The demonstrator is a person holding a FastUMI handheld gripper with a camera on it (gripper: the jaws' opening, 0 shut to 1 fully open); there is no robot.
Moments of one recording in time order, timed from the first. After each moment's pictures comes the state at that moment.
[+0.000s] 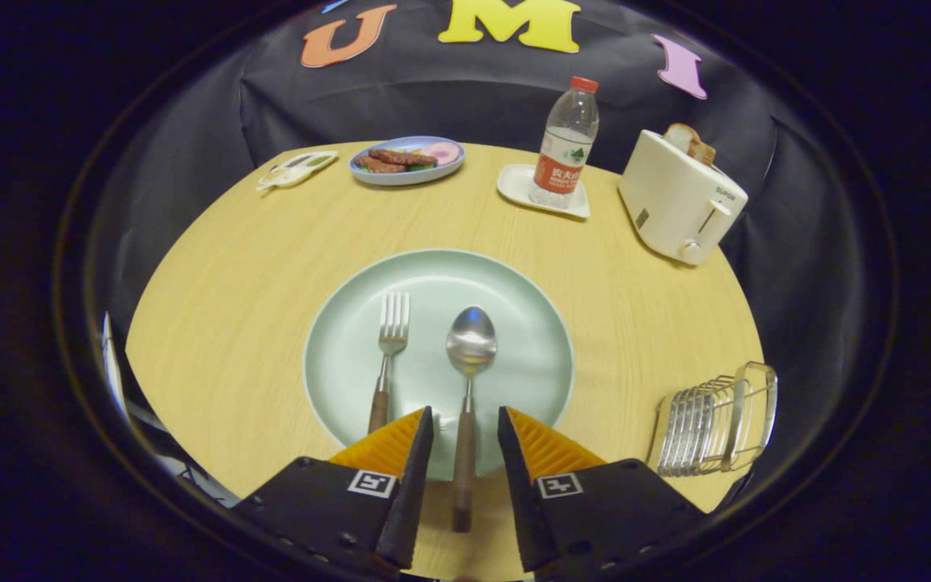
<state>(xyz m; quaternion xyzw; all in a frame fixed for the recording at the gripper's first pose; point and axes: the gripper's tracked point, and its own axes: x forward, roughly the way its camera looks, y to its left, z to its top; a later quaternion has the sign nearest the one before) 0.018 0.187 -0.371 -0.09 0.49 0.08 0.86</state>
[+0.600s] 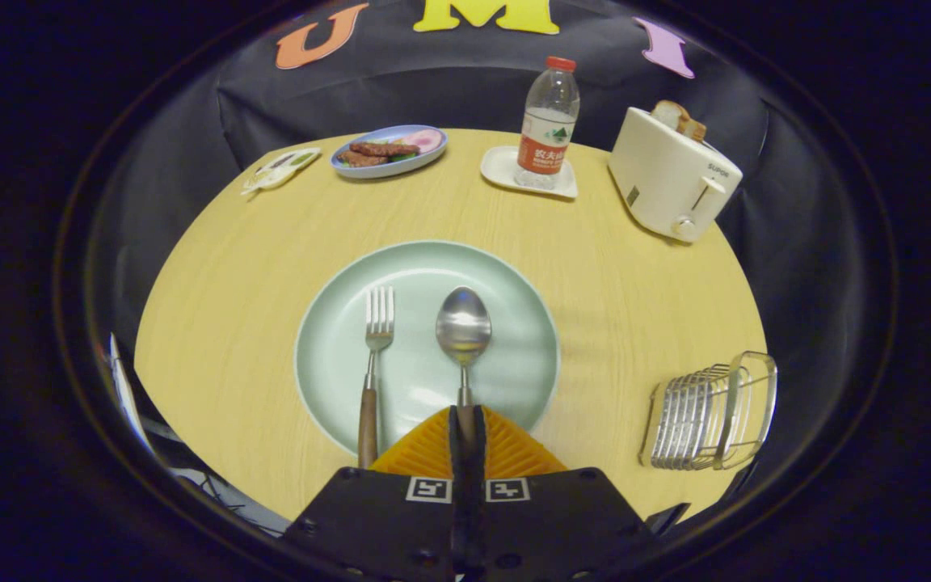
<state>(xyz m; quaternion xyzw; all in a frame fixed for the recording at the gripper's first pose) 0.018 0.169 -0.347 -0.05 0.53 0.07 0.85</state>
